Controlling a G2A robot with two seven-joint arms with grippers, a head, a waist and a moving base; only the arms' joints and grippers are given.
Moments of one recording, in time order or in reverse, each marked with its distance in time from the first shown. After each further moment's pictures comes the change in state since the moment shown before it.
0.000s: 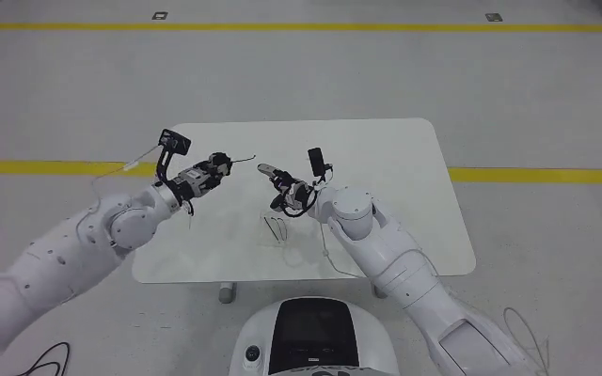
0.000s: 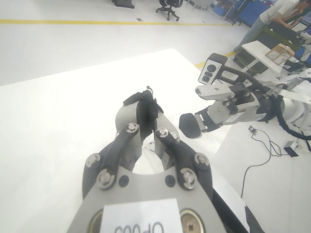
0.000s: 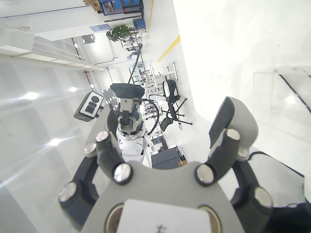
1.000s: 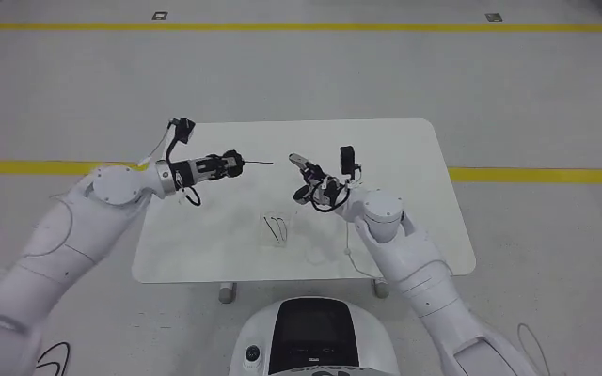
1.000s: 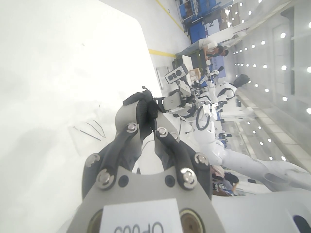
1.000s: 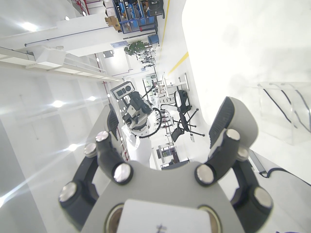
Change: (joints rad) left arm 0.070 -0.192 -0.360 0.227 -0.737 0.000 -0.876; right arm -0.111 0.053 0.172 -0.106 -0.007 -0.030 0.030
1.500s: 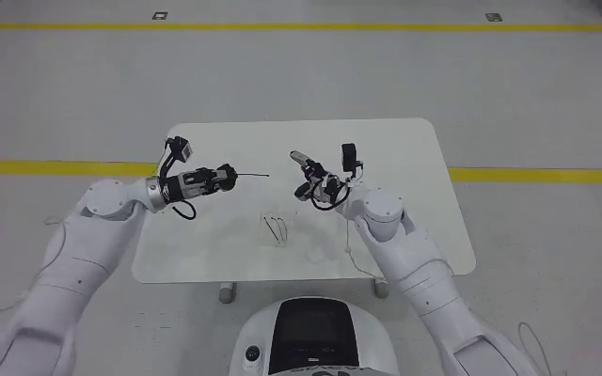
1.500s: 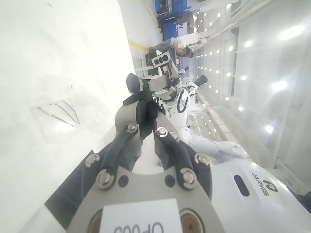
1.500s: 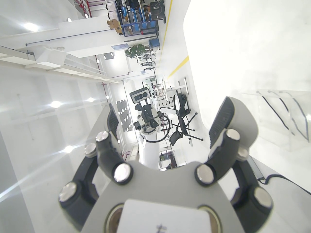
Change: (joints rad) left arm 0.198 -0.150 -0.350 0.147 -0.101 0.000 -0.345; right arm 0.009 0.002 -0.006 0.006 -0.011 -0.020 -0.022
